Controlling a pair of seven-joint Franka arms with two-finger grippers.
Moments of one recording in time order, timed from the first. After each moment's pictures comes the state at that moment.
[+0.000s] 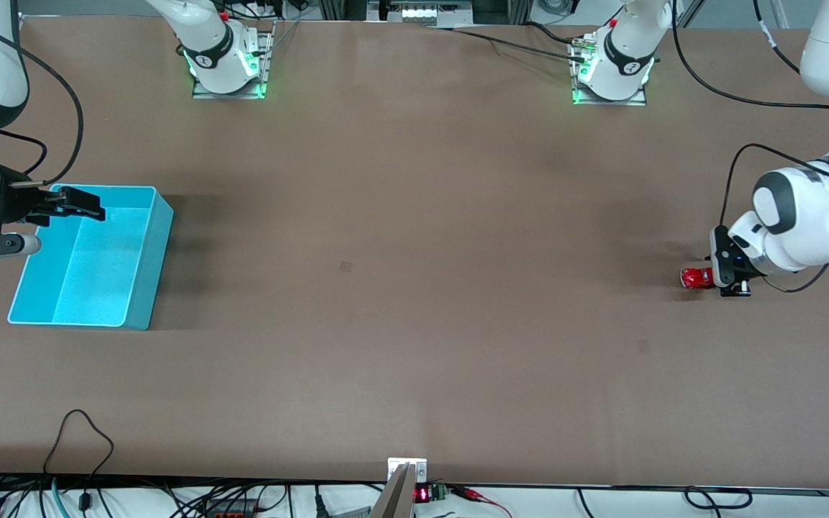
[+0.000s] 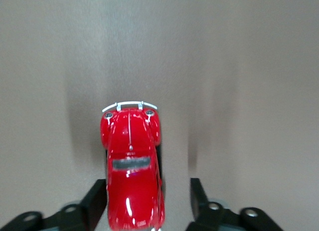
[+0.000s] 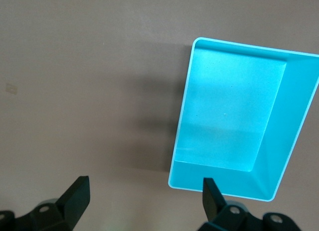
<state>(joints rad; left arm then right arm) 0.36 0.52 -0.08 -1.96 0.05 2.34 1.83 -0.07 0.19 0.03 -1.59 0.00 1.63 -0.15</state>
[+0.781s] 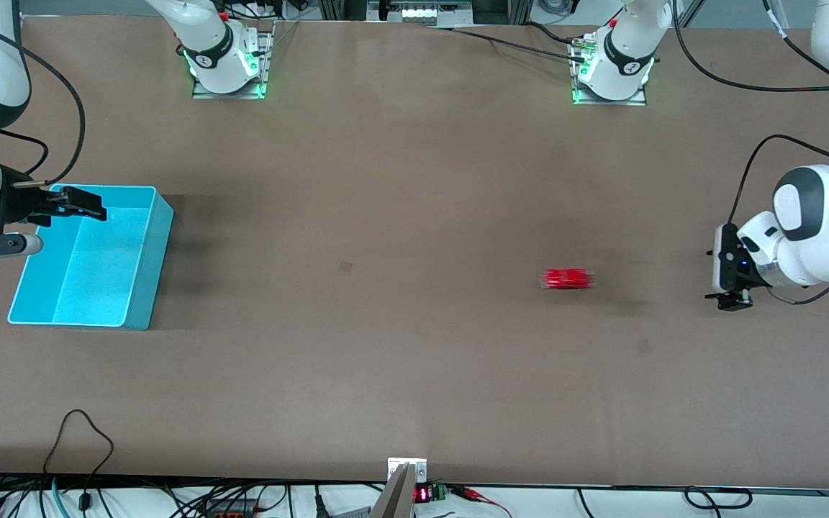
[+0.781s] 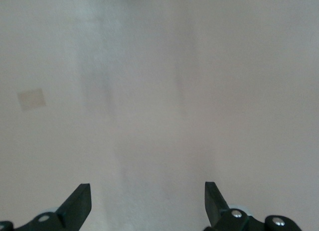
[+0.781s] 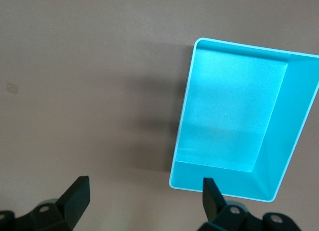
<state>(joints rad) 0.36 0.45 -0.22 -1.82 0.05 2.11 1.83 -0.07 0.19 0.04 -1.59 0.00 1.63 -0.15</state>
